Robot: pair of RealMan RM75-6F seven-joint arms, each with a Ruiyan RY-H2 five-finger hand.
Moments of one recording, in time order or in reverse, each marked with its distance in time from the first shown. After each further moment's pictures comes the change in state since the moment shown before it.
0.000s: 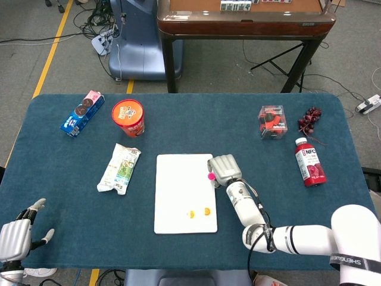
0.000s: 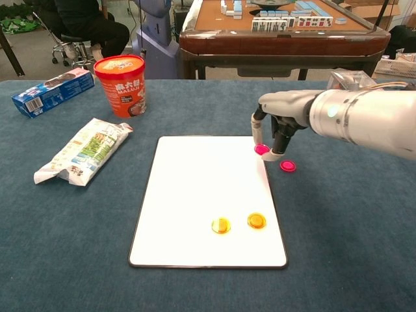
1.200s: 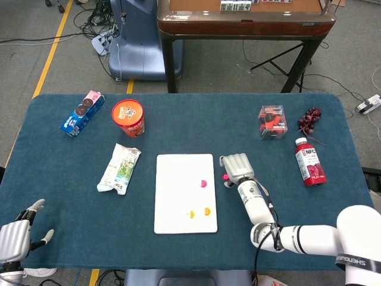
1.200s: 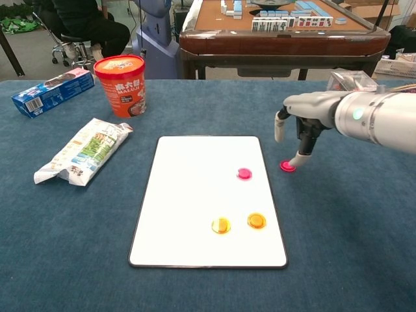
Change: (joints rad) left arm 0.004 -0.002 0.000 -0.005 0.001 0.003 -0.002; right arm -0.032 0.055 -0.071 0.012 0.008 0.022 0.026
